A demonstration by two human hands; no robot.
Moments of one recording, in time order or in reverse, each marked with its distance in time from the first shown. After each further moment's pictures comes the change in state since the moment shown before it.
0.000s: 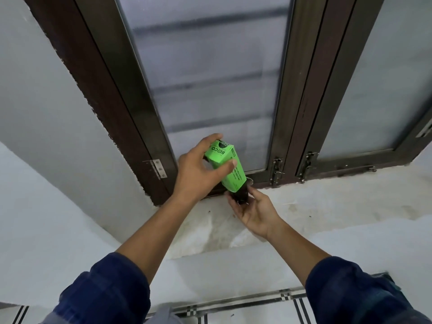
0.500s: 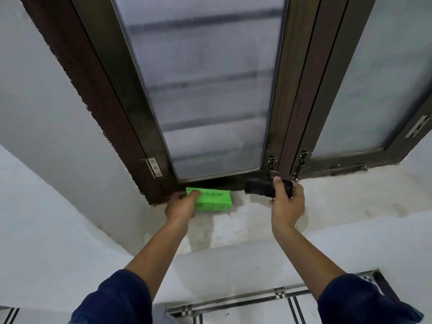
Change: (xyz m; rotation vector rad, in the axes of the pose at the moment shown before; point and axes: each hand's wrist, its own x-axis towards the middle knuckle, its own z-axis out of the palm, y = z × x) left_hand -0.044 -0.102 0.026 -0.151 0.189 -0.914; right_hand -0.035 -0.021 -0.011 -0.594 0.744 -0.977
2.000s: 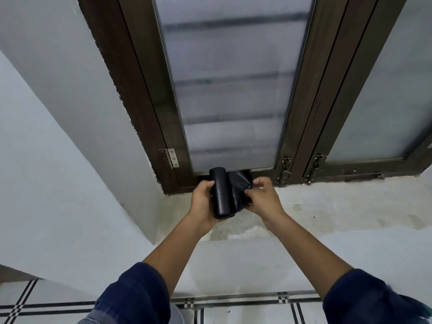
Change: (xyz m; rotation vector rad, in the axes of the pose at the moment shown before) left_hand -0.062 0.016 0.000 -0.616 -0.473 -0.238; right_hand -0.040 -0.019 0.030 -0.239 -0.678 0.213
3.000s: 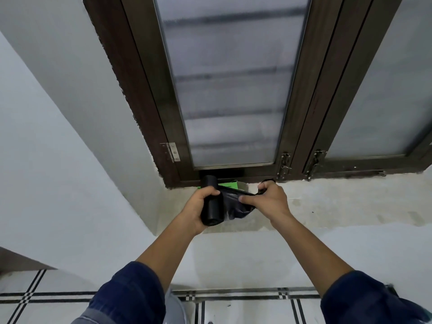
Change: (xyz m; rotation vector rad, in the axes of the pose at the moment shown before) left_hand -0.006 -0.012 -0.023 0.083 0.085 -0.107; right_hand -0.017 0.000 -0.021 -0.437 0.111 -0.068
